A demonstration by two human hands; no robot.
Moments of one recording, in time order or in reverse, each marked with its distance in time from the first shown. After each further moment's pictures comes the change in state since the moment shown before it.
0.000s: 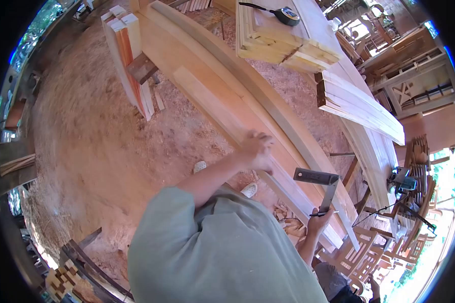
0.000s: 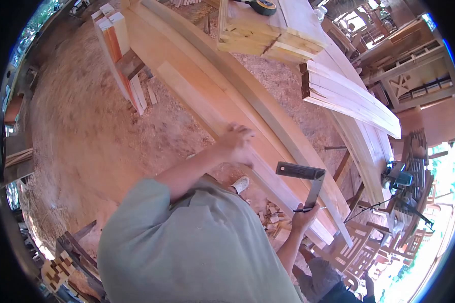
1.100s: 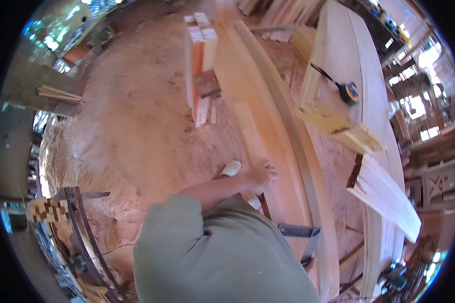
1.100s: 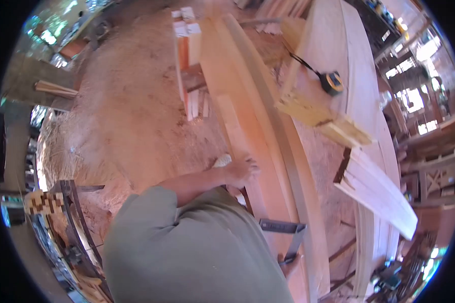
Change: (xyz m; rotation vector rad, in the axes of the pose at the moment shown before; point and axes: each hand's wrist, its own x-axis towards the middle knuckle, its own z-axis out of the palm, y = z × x) left_hand -0.023 -0.087 -0.029 0.153 -0.265 -0.160; right_hand 0.044 0.035 0.055 0.317 -0.528 -0.062
